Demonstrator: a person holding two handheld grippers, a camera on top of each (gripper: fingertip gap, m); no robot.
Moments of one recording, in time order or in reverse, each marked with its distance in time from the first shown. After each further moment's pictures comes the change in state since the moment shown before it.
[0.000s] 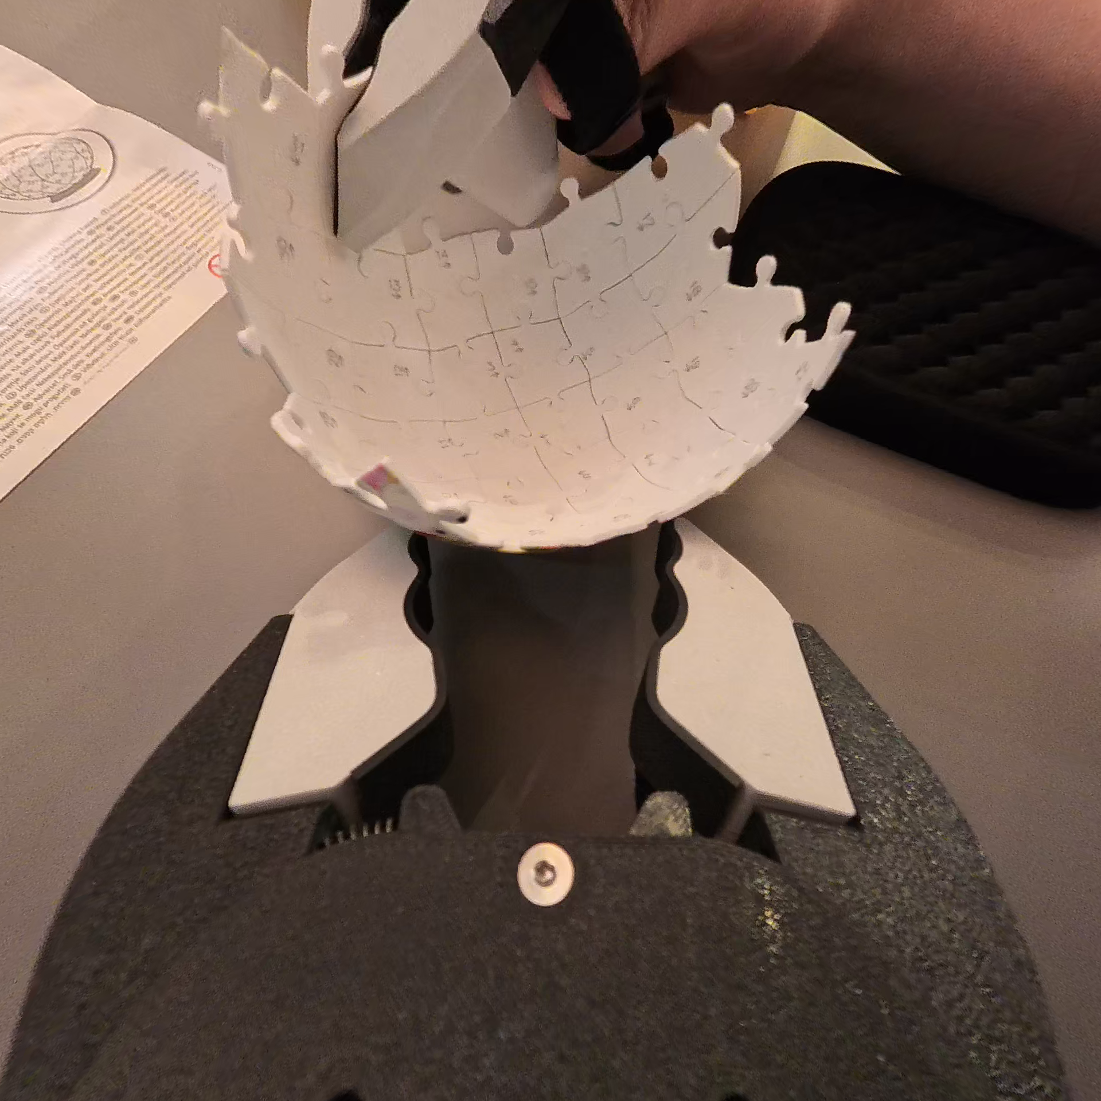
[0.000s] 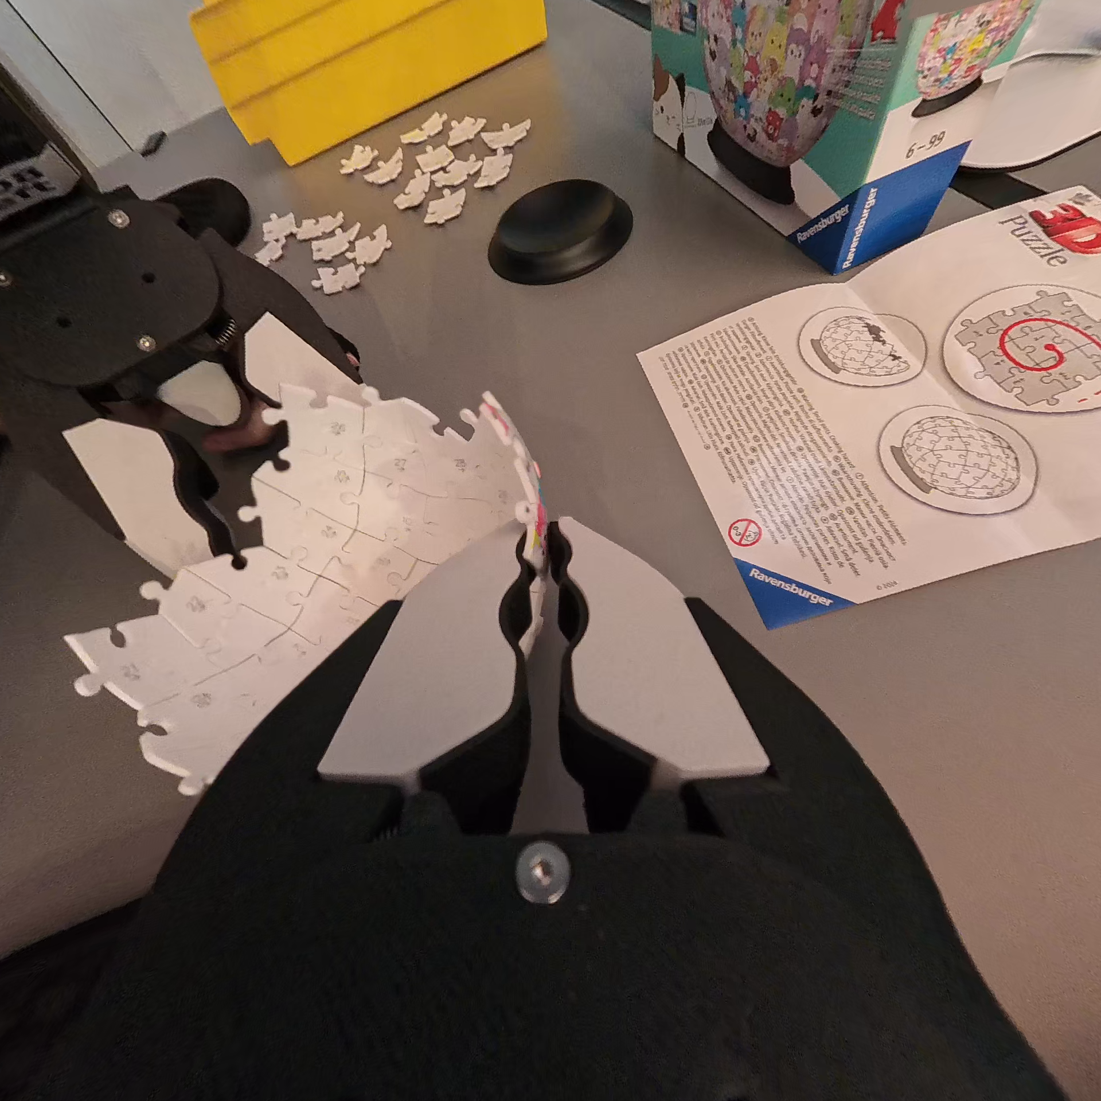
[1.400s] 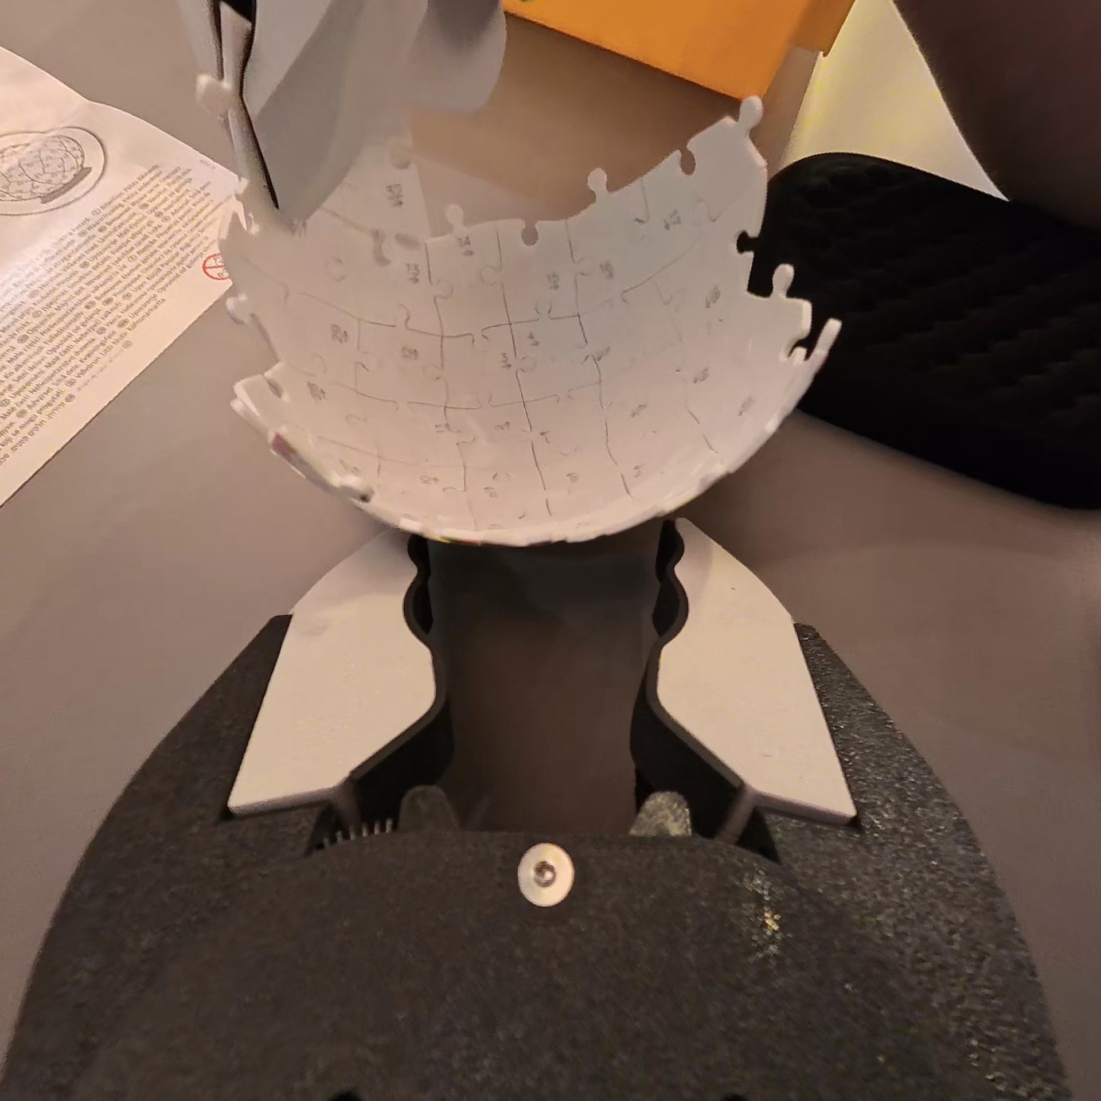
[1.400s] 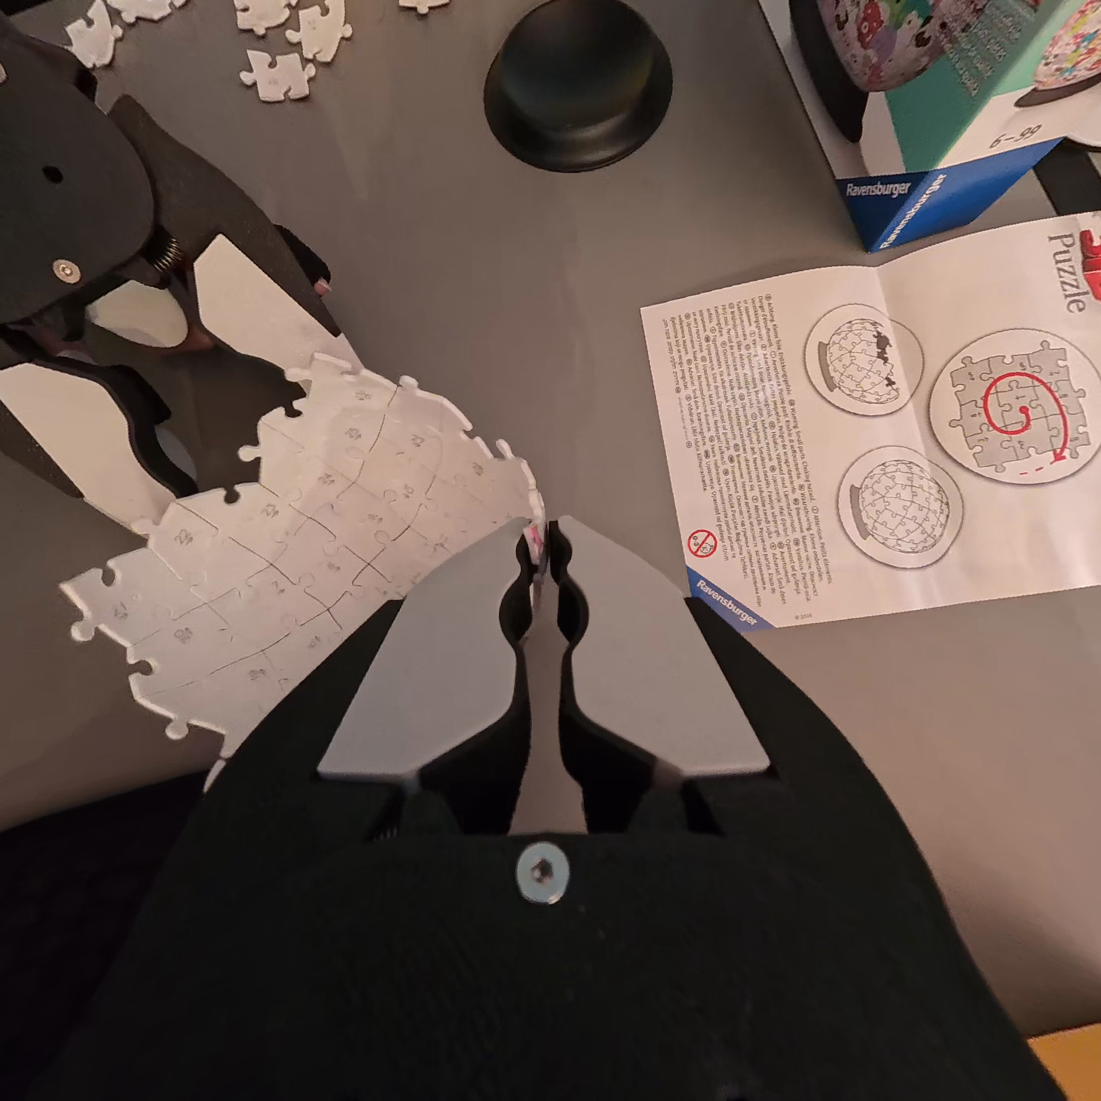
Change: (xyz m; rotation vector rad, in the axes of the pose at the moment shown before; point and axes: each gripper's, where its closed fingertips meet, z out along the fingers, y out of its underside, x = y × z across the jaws) left arm -0.001 -0.001 0.003 -0.013 0.000 0.007; right arm 0.006 -0.010 0.001 -0.344 0.017 -0.163
